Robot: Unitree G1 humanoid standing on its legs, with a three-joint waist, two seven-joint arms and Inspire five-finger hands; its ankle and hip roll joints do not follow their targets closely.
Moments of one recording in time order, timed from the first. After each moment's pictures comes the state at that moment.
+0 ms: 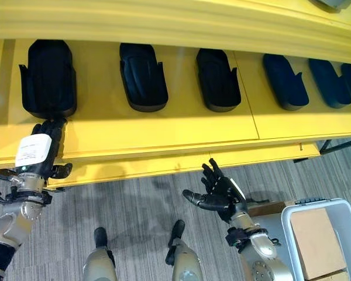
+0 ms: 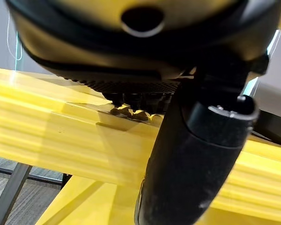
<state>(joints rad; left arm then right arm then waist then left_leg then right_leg) -0.19 0.78 -0.10 0.32 0.63 -0.04 0.38 0.20 -0.53 0.15 -0.10 0.79 -0.06 0.12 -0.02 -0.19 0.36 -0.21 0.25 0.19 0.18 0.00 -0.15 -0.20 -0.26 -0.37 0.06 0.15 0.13</state>
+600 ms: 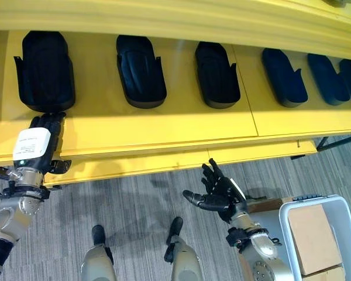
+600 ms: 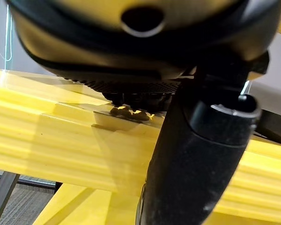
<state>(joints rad) -0.22 0.81 -0.11 0.32 0.63 -0.04 0.38 0.20 -0.54 0.16 -0.10 0.79 -0.06 0.12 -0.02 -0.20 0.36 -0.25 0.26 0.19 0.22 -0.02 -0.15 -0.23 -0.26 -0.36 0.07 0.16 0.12</state>
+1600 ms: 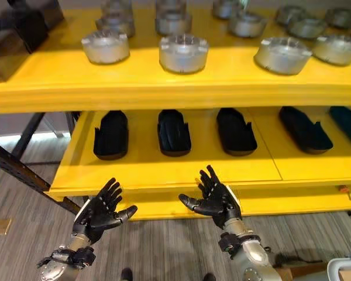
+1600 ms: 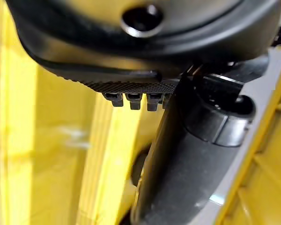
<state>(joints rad) 0.33 0.43 -0.21 -0.03 -0.70 -0.17 -0.06 0.23 -0.44 0.20 -0.09 0.75 -0.08 0.07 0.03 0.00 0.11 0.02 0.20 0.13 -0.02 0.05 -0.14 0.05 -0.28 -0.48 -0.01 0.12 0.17</state>
